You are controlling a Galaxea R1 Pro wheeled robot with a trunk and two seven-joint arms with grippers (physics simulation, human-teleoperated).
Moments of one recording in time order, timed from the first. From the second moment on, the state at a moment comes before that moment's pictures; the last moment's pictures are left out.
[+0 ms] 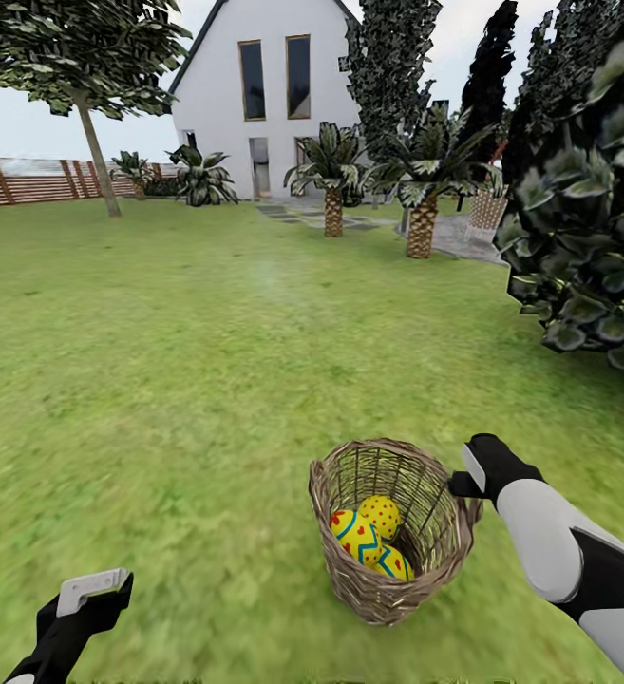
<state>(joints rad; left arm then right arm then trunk) 0.01 0.09 0.25 -1.34 0.05 0.19 0.00 -1.05 -0.09 -0.45 -0.28 0.38 0.82 -0.19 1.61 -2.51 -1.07</state>
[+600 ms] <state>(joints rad) 0.01 0.09 0.25 -1.34 0.04 0.19 0.00 -1.05 -0.08 -0.43 -0.27 0.38 0.82 -0.19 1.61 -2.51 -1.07</state>
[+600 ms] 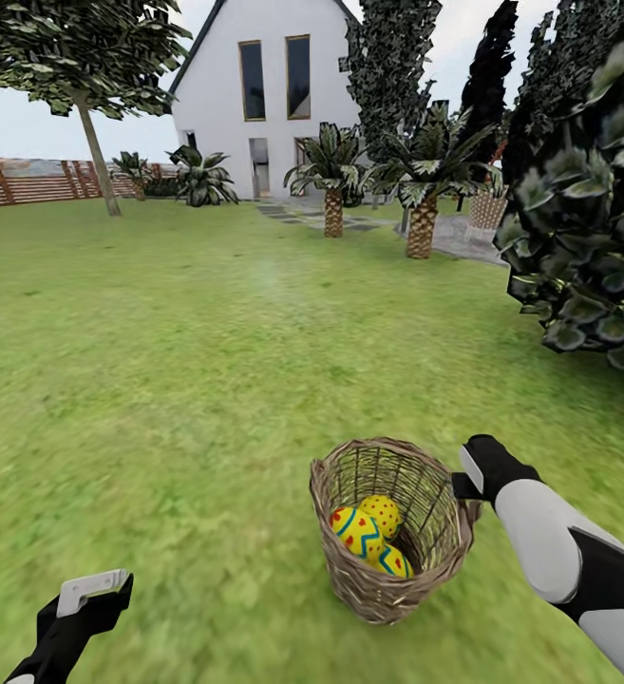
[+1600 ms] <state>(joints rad) 0.01 0.09 0.25 -1.29 0.04 0.20 0.01 -1.05 -0.07 -0.42 -0.27 0.39 0.82 -0.13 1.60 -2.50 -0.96</state>
